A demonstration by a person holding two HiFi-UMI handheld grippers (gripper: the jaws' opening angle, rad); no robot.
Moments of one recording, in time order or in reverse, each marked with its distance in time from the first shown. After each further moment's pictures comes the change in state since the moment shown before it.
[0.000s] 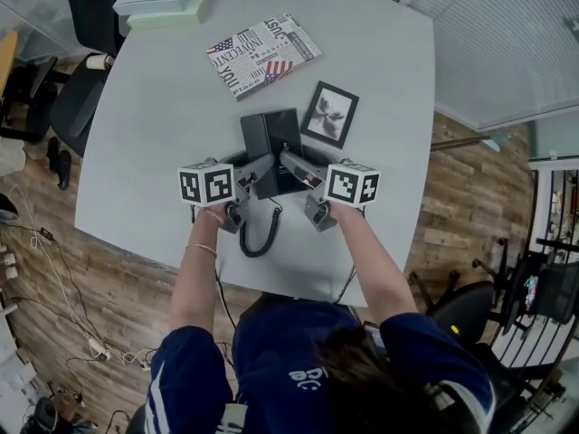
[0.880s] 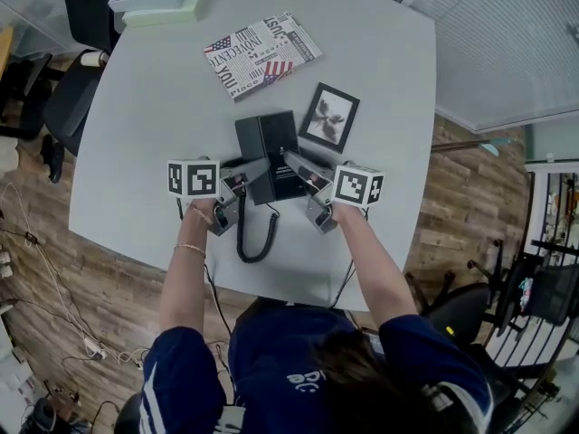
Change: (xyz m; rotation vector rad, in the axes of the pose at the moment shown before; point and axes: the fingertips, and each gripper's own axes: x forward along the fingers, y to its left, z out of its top) left arm -0.001 -0.005 0.001 -0.138 0.084 -0.171; right arm 0.000 -0.012 0.004 0.084 -0.004 0.048
